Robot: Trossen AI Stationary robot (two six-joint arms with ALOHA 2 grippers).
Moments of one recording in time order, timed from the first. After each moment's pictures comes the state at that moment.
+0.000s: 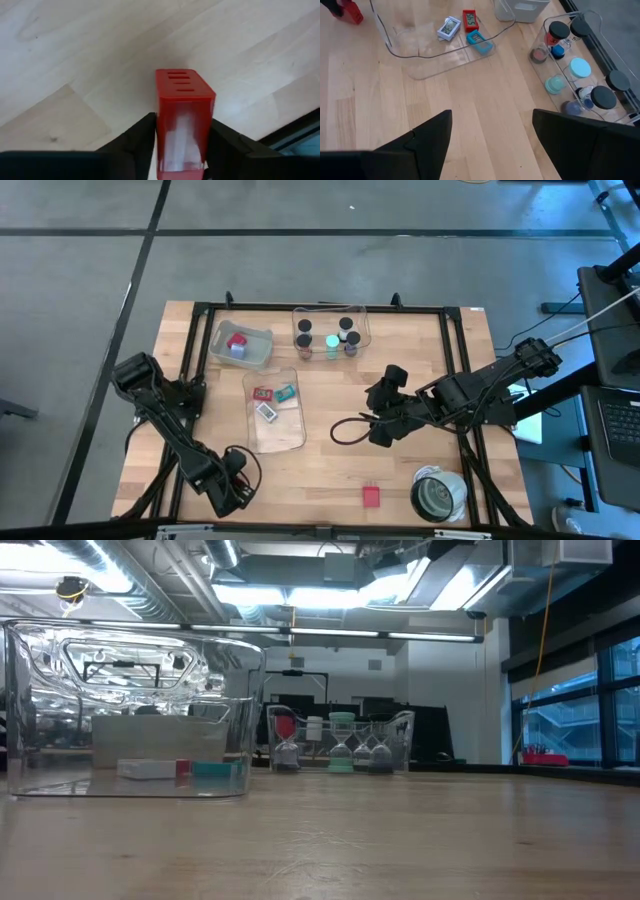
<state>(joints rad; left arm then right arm) -0.92 1.69 0.98 -0.63 -0.02 -1.98 0.47 1.47 1.41 -0.96 0.56 0.52</state>
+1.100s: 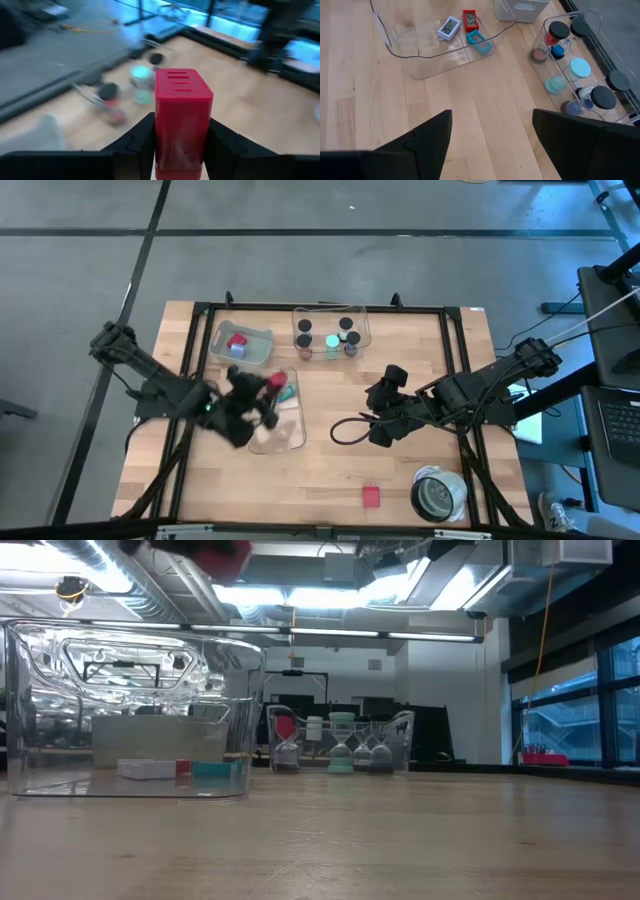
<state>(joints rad) -0.55 1.29 1.08 -0.75 -1.08 -0.99 0.47 1.47 1.41 -0.96 0.56 0.52</state>
